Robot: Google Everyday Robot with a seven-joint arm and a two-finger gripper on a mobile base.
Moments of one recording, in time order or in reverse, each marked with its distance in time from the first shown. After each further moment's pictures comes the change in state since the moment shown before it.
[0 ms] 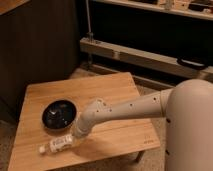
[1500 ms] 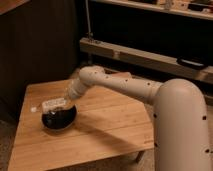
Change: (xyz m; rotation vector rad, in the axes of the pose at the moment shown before) arm -0.062 -0.187 -0.064 0.110 -0.131 -0.109
